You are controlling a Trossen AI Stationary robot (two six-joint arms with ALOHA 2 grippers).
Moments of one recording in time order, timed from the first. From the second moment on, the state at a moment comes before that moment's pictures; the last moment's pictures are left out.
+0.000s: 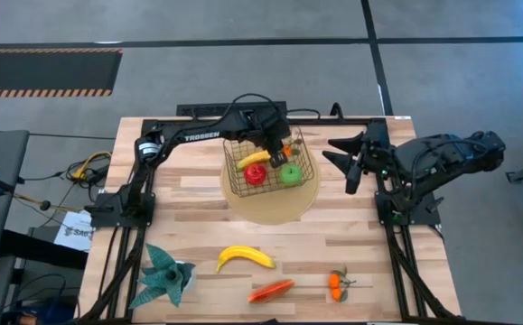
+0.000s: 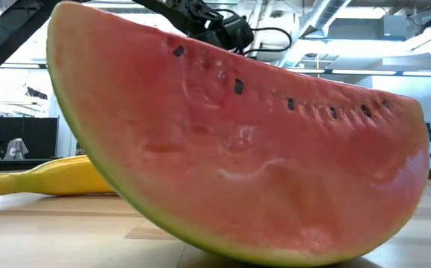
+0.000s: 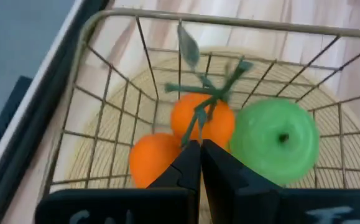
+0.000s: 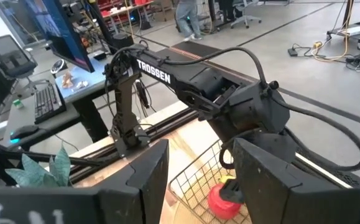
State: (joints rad) left arm 0.36 2.10 1.86 -0.71 0.02 0.03; right arm 0.36 1.10 1.50 -0.70 0.79 0.48
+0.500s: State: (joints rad) left arm 0.38 2.16 1.86 -0.74 0.04 0.03; right arm 0.36 1.12 1.50 -0.68 0.79 0.50
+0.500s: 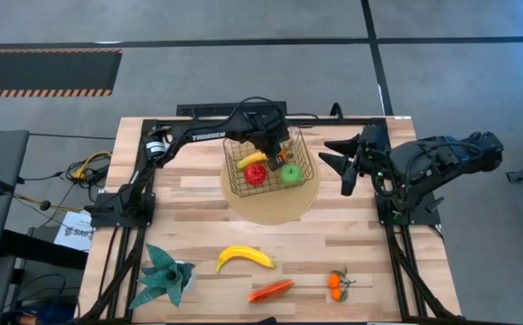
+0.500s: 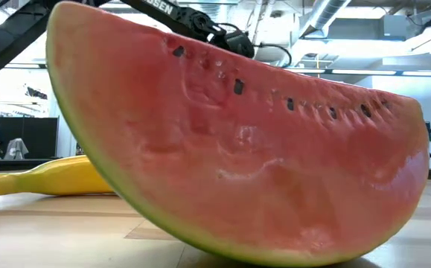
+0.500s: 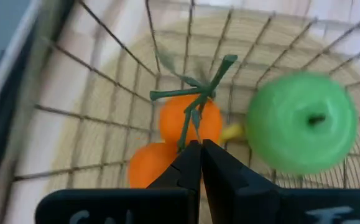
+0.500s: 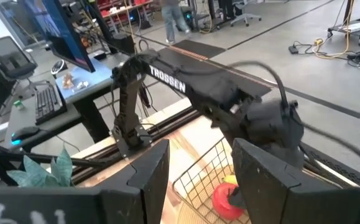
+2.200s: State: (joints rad) left arm 0.05 1.80 2.16 -1.55 -0.53 -0.23; right arm 0.43 1.11 1.50 -1.39 0.47 1.16
